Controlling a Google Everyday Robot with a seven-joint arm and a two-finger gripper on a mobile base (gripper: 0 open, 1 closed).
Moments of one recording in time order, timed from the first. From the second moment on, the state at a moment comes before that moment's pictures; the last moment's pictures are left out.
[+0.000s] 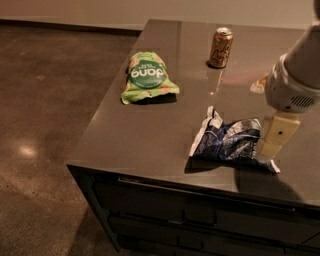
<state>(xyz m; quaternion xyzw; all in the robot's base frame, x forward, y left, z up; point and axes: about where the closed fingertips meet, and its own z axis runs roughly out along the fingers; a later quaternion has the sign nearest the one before) 0.462 -0.226 0.906 -0.62 0.77 -0.02 0.14</state>
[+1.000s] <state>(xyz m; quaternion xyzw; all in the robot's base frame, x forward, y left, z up) 0.472 -0.214 0.863 -0.65 0.76 0.01 0.10</state>
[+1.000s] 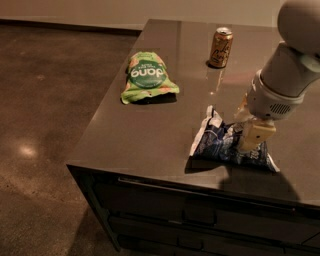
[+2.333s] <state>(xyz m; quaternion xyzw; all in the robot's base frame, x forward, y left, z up) 0.556 -0.230 0.908 -0.62 0.78 -0.01 0.11</state>
